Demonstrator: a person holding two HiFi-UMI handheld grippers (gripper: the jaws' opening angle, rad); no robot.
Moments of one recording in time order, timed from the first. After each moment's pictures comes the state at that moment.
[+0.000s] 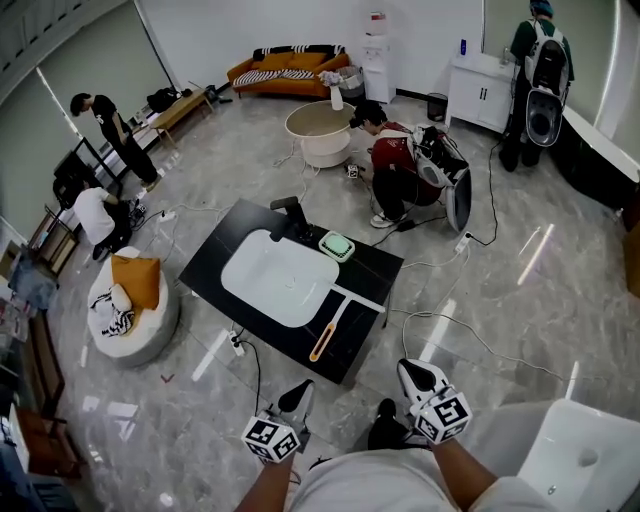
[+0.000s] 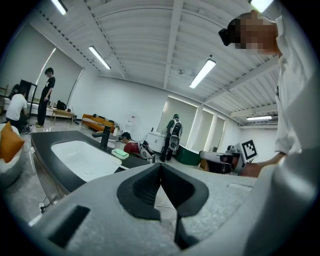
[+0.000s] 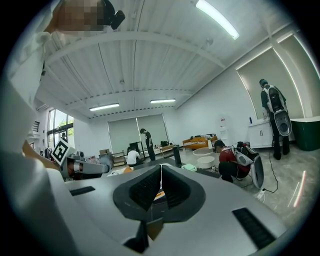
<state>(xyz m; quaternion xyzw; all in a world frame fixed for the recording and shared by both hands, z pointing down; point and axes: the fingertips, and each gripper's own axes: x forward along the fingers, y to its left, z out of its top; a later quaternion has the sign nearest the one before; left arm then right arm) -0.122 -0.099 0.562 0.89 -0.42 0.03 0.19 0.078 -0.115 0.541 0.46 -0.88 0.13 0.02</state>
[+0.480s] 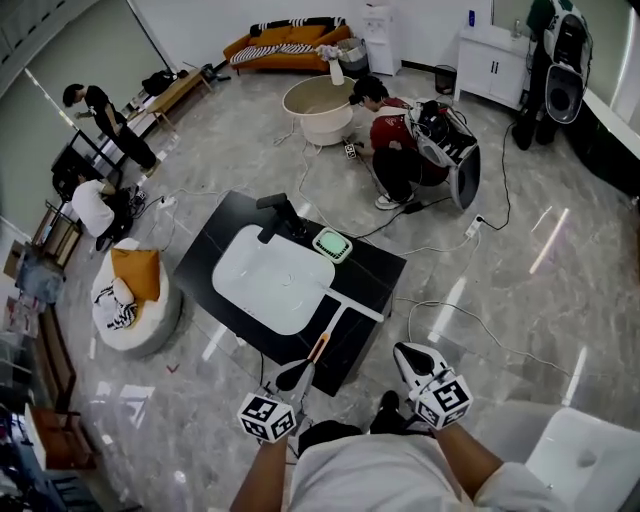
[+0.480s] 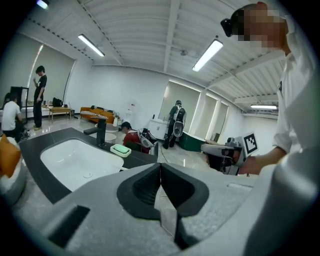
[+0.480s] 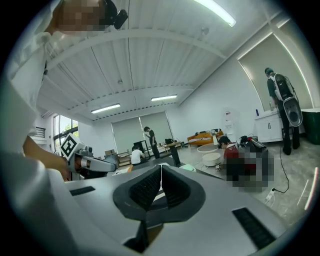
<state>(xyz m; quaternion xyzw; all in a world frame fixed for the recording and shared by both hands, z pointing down) -0.084 -0.210 0.578 0.88 -0.41 0.12 0.20 0.103 -0.220 0.560 0.43 -0.89 0.15 0.02</state>
